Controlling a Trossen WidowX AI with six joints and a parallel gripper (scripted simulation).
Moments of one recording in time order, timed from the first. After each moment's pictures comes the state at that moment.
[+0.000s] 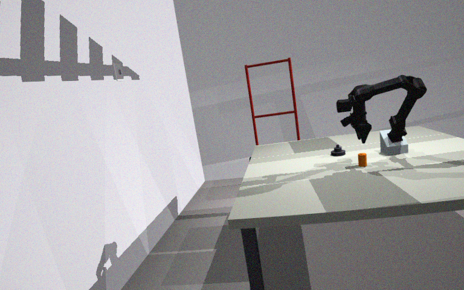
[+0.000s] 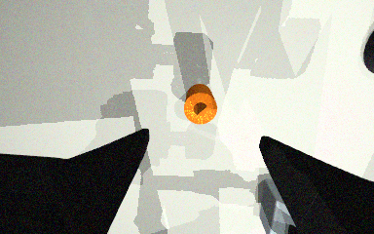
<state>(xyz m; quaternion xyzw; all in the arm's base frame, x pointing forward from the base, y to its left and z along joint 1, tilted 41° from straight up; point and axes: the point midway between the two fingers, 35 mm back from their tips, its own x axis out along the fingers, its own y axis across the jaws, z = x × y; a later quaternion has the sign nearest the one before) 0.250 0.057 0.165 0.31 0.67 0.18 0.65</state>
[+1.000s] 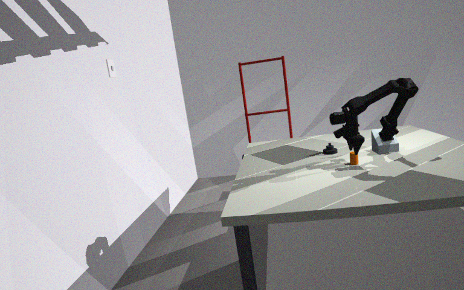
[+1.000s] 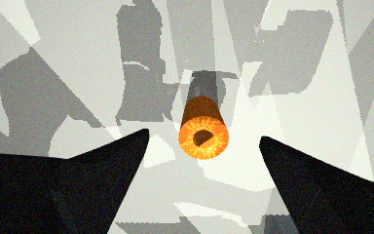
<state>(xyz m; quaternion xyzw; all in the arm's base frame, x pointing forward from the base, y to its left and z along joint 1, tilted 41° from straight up) 0.255 0.100 0.117 0.29 0.66 0.21 0.66</state>
